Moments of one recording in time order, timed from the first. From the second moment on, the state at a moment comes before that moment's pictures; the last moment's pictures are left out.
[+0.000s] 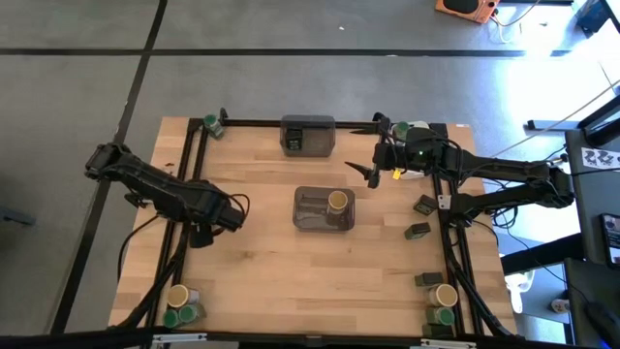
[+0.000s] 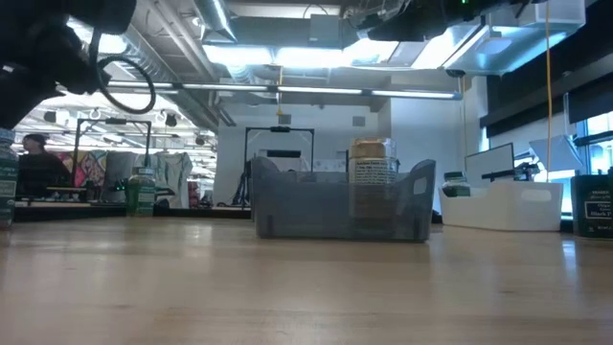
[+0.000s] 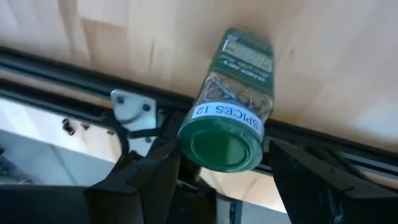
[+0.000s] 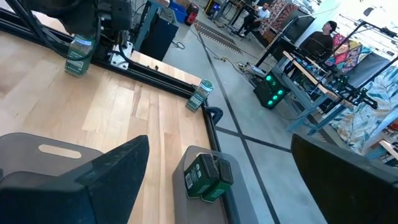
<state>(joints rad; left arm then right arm) -0.30 1.32 0.89 -1.55 0.01 -0.53 -0.22 1.08 0.89 0.01 0.06 -0.53</state>
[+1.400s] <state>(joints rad) -0.28 1.32 0.81 -1.34 0.02 -0.50 -0.22 1.08 0.89 0.01 0.06 -0.53</state>
